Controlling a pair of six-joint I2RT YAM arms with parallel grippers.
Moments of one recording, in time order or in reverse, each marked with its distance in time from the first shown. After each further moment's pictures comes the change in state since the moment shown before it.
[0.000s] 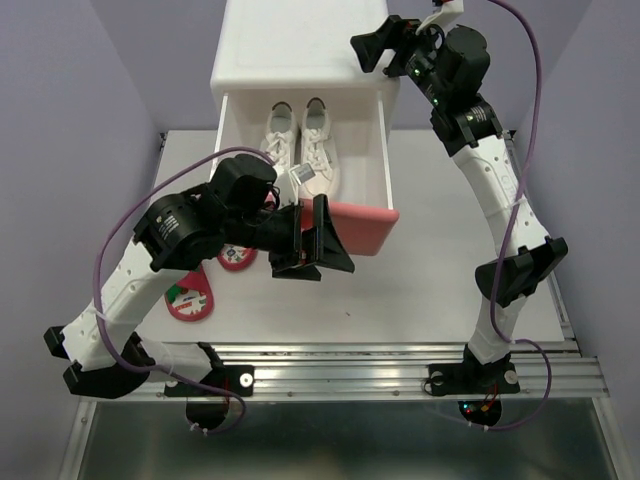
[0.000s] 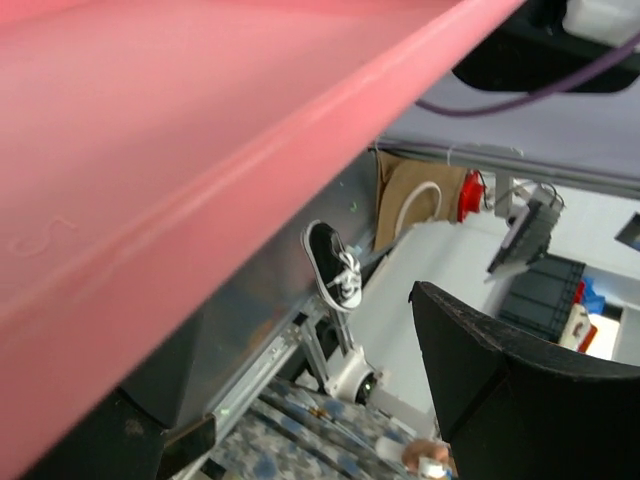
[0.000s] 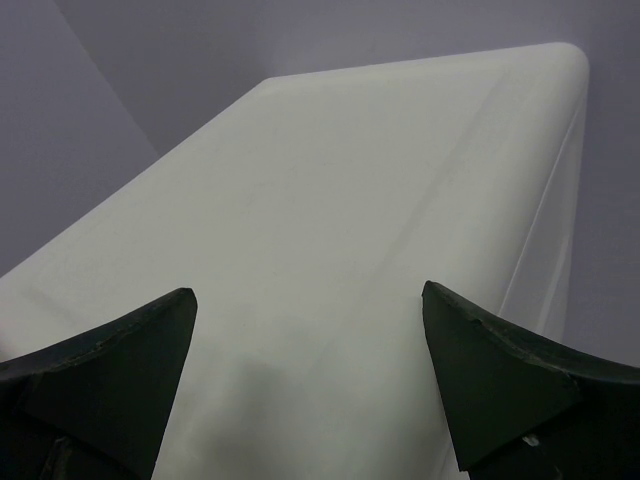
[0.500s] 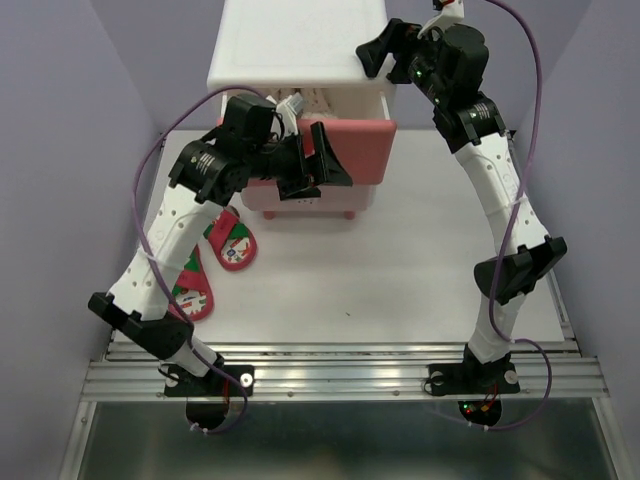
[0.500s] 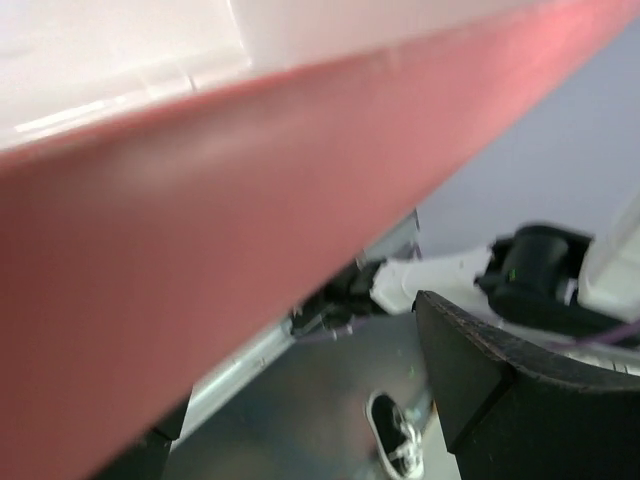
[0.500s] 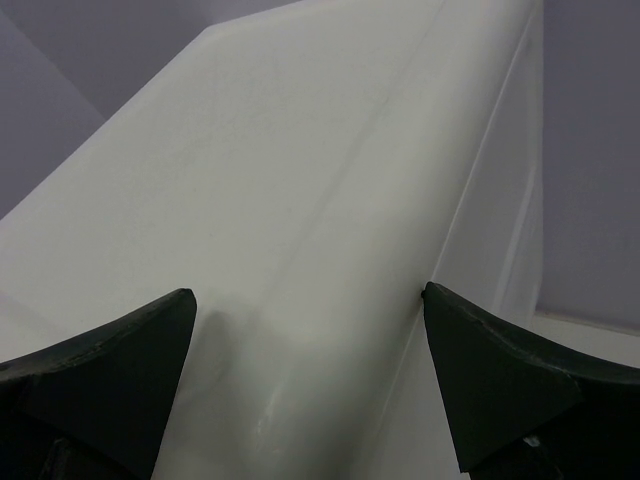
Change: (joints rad) left arm 0.321 0.236 0.133 0.165 -0.006 0.241; right arm -0.016 0.005 0.022 -0.121 0.046 0.035
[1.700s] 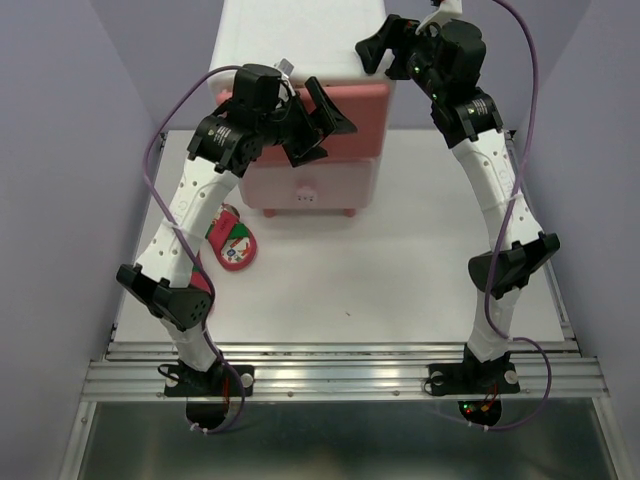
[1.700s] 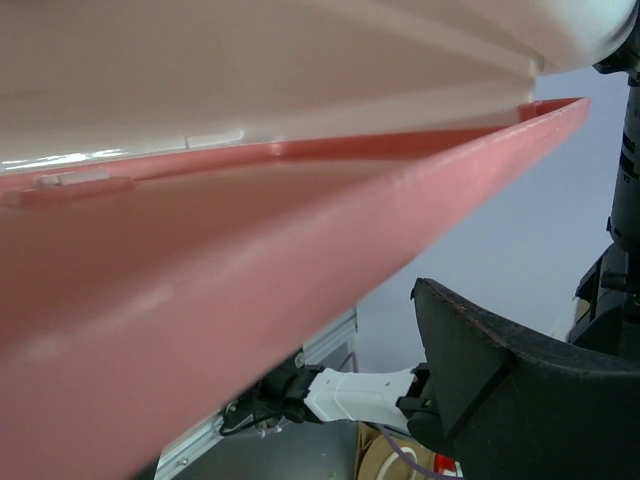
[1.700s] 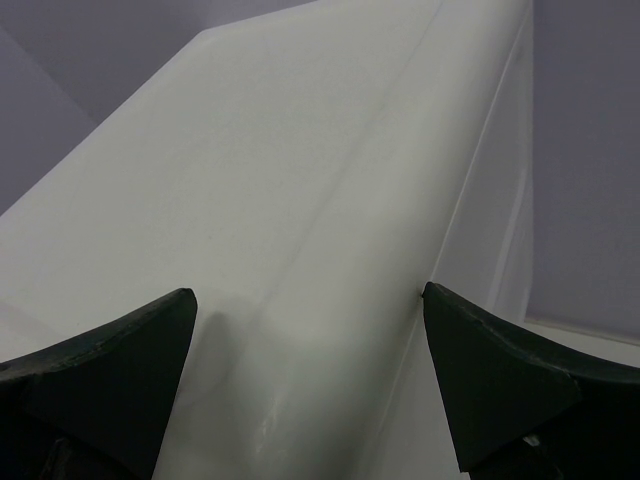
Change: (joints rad) left arm 0.092 0.235 0.212 0.154 -0.120 -0.214; right arm 0.000 0.069 0.129 -0.069 0.015 -0.011
